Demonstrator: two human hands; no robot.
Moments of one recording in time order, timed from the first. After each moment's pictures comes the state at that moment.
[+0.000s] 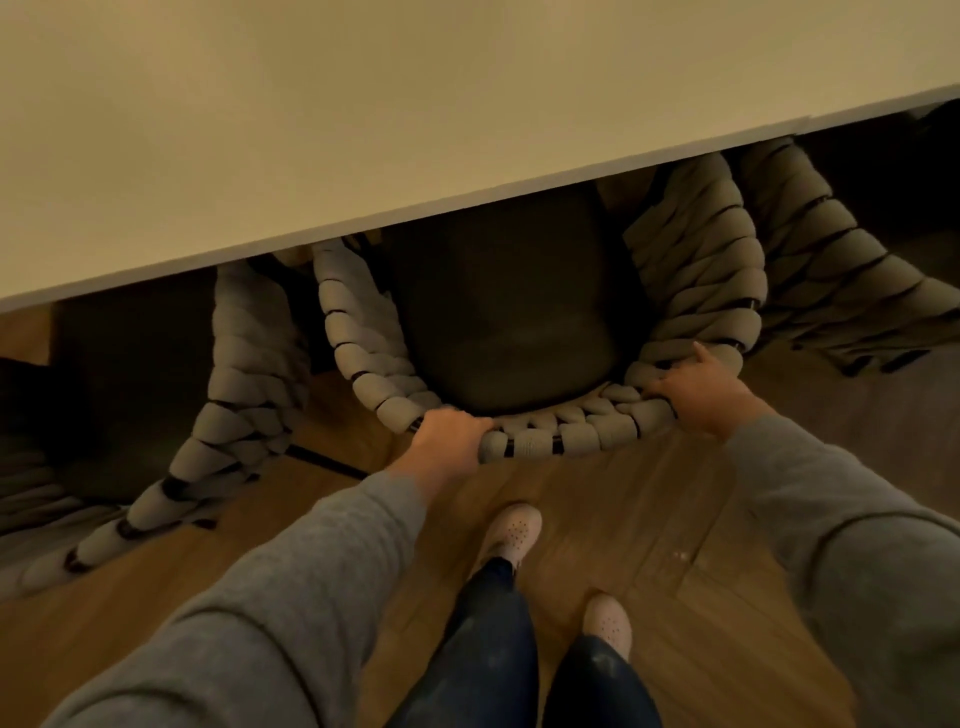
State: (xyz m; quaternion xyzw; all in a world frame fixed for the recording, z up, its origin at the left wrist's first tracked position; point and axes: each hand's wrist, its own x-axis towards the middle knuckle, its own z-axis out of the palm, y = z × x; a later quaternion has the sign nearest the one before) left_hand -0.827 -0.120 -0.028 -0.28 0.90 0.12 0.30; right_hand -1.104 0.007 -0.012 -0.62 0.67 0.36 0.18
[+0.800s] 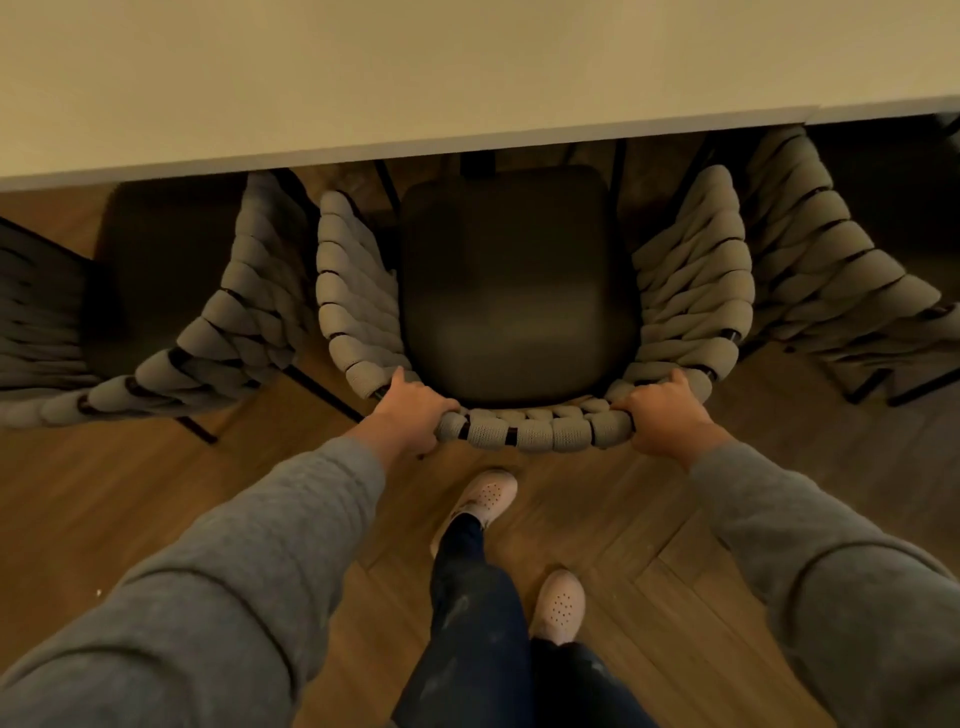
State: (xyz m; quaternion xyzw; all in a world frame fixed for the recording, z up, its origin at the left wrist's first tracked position) left_hand -0.791 -0.040 -0.014 -0.33 0.87 0.12 0.35; right_hand -1.069 0.088 -0.014 -0.66 0.69 0.24 0.19
